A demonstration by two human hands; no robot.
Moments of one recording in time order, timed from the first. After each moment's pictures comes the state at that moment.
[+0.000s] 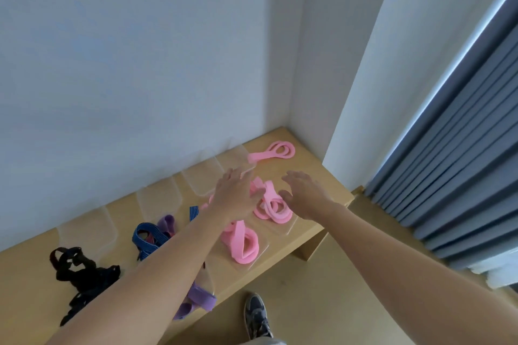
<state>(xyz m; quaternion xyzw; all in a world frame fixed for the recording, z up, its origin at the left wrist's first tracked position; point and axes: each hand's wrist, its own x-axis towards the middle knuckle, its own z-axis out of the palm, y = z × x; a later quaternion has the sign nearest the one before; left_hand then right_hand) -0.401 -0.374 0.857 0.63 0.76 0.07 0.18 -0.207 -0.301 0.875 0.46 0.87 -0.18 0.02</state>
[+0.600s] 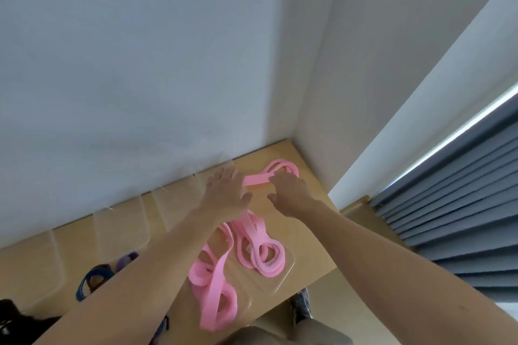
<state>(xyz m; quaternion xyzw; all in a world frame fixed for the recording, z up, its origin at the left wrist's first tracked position) -0.450 -0.226 0.812 0.58 0.79 0.03 0.21 -0.284 -0.126 0.813 0.41 0.89 -0.16 0.13</state>
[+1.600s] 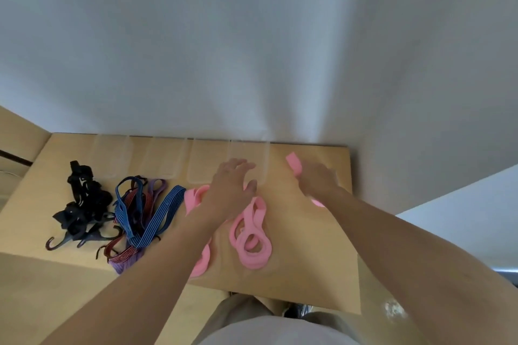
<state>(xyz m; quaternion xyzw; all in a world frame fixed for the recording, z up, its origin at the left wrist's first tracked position) -0.369 -0.234 0.843 0.27 0.92 0.20 0.20 -0.311 -0.018 0.755 0.26 0.93 -0.20 0.17</state>
